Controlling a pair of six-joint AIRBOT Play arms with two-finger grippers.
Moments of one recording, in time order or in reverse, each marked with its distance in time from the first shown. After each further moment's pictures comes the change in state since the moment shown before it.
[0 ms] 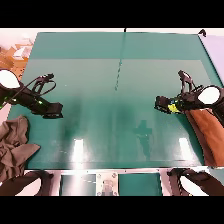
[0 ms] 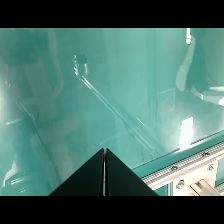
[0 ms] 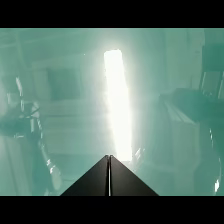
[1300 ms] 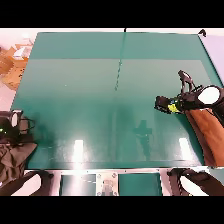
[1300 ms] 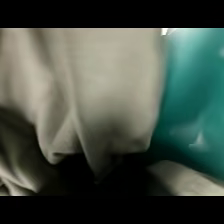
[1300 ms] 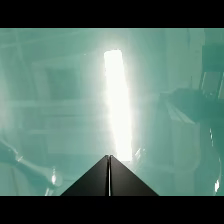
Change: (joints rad) left arm 0.343 0.001 -0.481 0.838 0.325 -0.289; right arm 0.000 0.000 0.000 0.000 -0.001 0.000
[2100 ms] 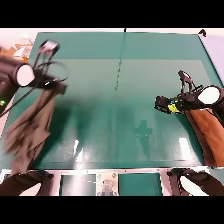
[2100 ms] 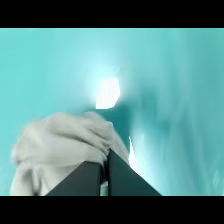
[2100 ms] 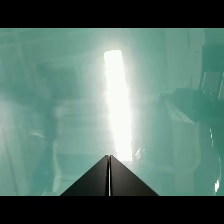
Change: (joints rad) left arm -0.686 -0.008 0.708 -0.292 0.071 0.165; right arm 0.000 0.000 0.000 0.000 0.000 0.000
